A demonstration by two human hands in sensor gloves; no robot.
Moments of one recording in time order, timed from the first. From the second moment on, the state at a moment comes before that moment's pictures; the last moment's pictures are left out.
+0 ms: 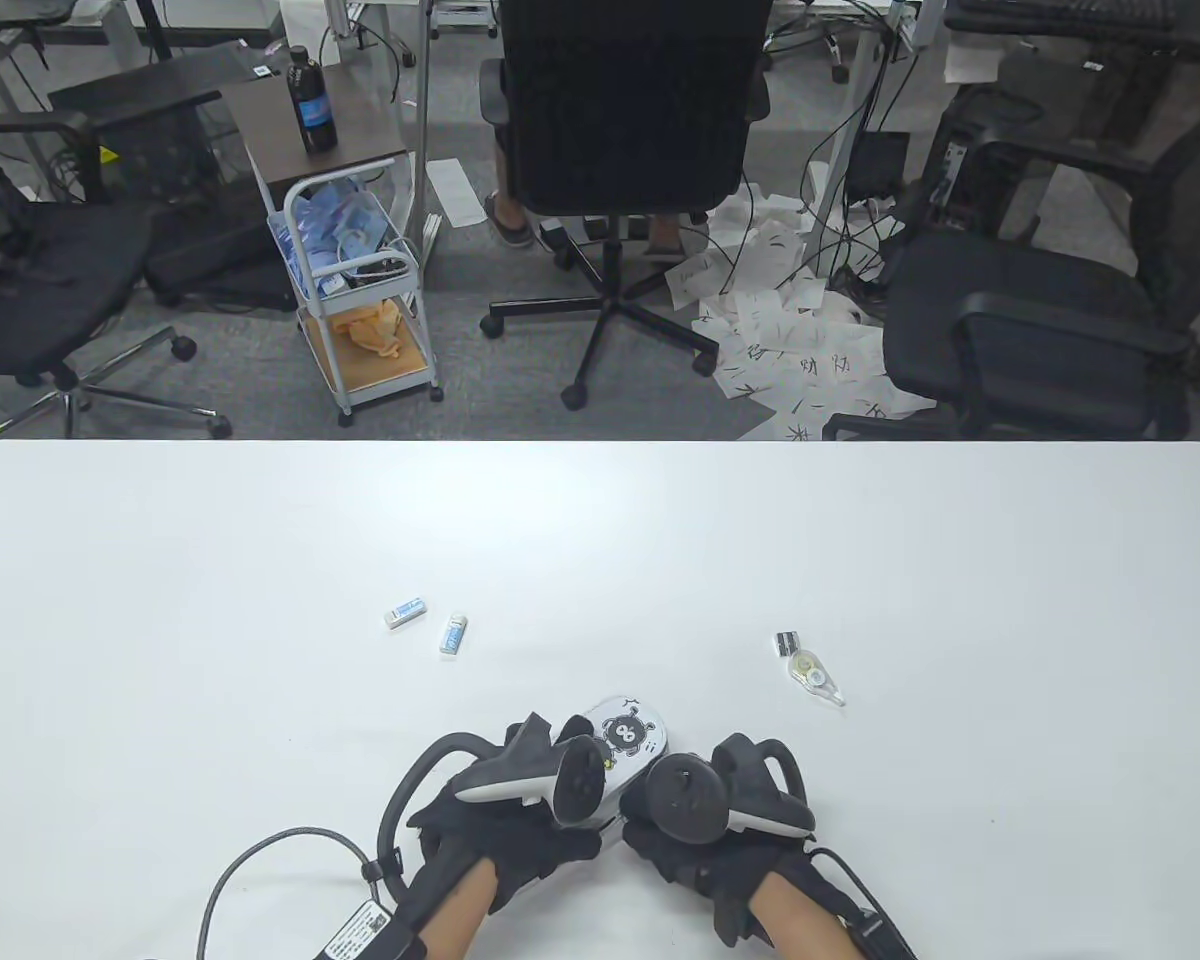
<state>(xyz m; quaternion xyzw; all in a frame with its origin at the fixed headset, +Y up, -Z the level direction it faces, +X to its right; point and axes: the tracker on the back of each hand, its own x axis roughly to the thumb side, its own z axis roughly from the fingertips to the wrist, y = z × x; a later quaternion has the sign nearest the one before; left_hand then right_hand) -0.097 -0.729 -0.290 -0.33 -0.25 -0.09 0.91 0.073 -0.747 -0.293 0.30 0.14 0.93 0.17</state>
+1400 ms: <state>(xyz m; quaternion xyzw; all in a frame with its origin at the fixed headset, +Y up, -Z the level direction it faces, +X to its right) -0.112 -0.736 -0.319 -0.17 -0.25 -0.13 0.95 0.064 -0.739 -0.285 0.32 0.01 0.95 -0.05</state>
